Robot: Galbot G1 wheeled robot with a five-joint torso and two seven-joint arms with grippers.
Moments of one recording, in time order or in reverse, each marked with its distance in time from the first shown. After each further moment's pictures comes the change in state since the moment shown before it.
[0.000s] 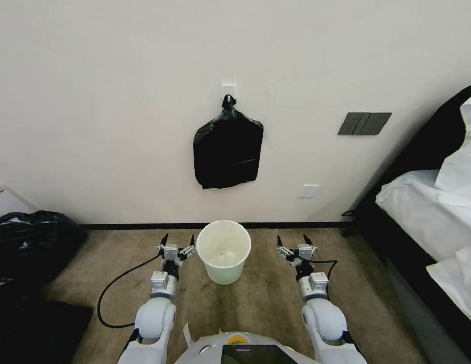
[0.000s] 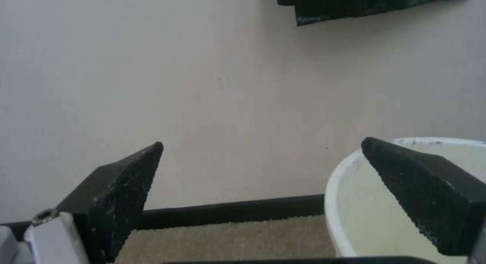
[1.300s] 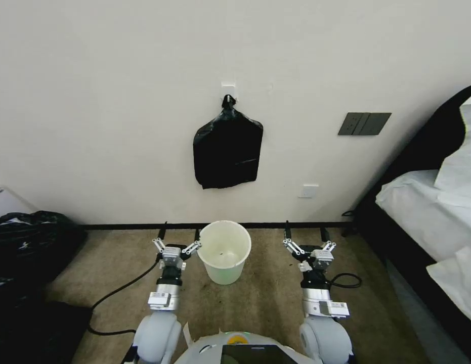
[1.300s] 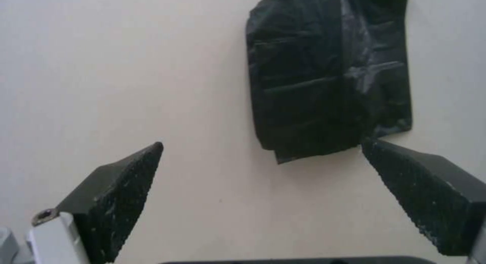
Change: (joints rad) left arm 0.129 0.088 0.118 -0.190 0.101 -0.250 -0.174; right arm -0.159 0.016 -0.097 0.199 -0.015 0.385 0.111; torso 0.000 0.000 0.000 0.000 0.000
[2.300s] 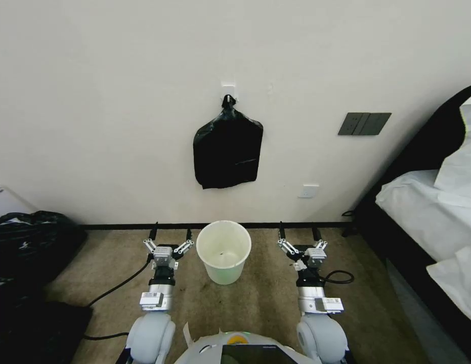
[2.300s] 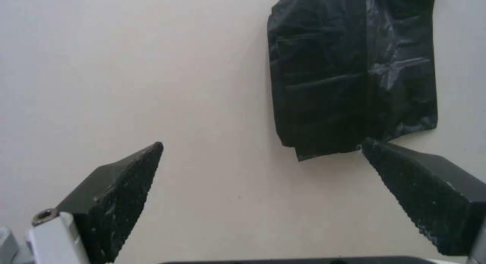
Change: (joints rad) left arm 0.016 -0.012 -0.038 -0.010 -0.013 0.004 -0.004; right arm 0.026 -0.021 -0.024 -0.022 0.016 -0.019 0.001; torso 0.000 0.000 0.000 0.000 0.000
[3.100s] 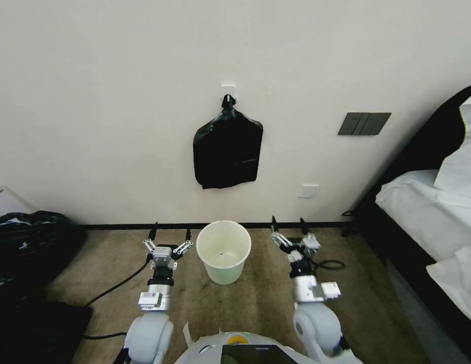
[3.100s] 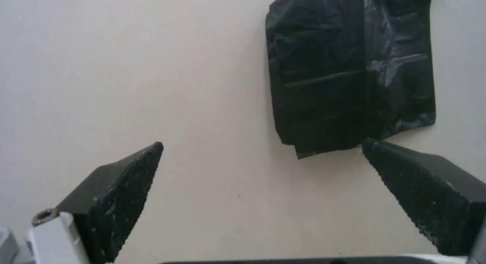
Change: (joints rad) left arm 0.002 0.021 -0.006 0.003 -0.011 -0.004 0.004; right arm 0.128 -0.101 -0.082 0.002 0.285 -0.130 -0.020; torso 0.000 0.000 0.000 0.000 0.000
